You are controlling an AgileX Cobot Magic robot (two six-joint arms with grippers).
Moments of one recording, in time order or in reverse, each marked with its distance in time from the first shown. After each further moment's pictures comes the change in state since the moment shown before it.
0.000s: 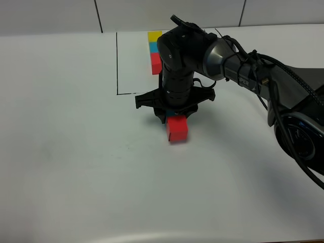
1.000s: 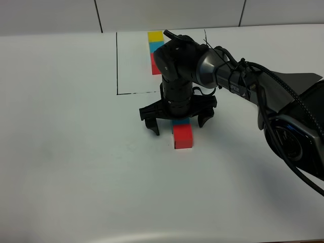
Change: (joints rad) left arm 0.000 0.000 0.000 0.000 0.000 0.000; right arm 0.010 0.044 0.000 -0.053 0.037 -0.014
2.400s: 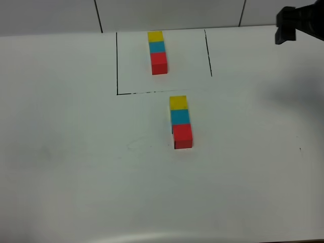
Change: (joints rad) left arm 0.000 0.000 0.000 0.000 0.000 0.000; right arm -0.552 -0.754 0.477 0.110 -0.253 -0.382
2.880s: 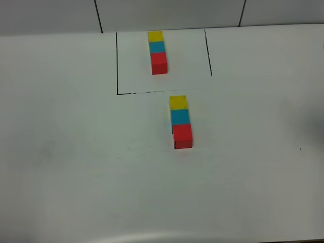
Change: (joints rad) left arm 0.000 0.000 0.000 0.000 0.000 0.000; right arm -0.034 -0.491 0.354 -0.109 -0.127 0.000
